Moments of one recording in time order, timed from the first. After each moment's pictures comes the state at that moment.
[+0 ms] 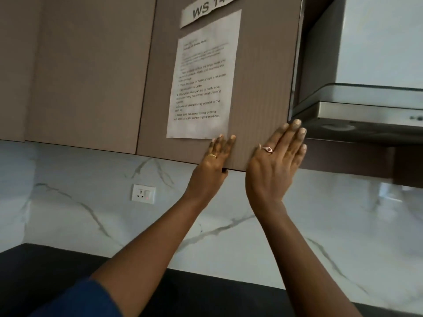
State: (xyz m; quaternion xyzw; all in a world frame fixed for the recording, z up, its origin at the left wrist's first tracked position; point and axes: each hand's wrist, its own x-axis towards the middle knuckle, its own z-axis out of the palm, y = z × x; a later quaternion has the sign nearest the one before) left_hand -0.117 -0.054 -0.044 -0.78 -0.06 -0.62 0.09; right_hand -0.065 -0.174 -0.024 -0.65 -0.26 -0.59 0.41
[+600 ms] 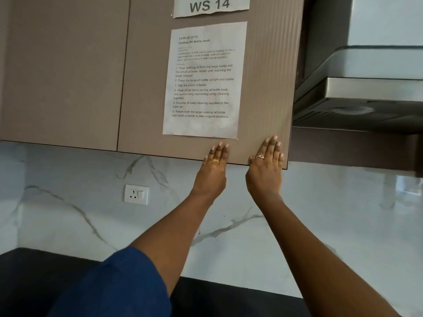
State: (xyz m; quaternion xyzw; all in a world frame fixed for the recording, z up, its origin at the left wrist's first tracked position) left_hand -0.010 0.004 -0.057 -0.85 -0.23 -0.47 0.11; right_hand 0.072 -0.102 -0.042 -0.75 -0.37 -0.42 0.35
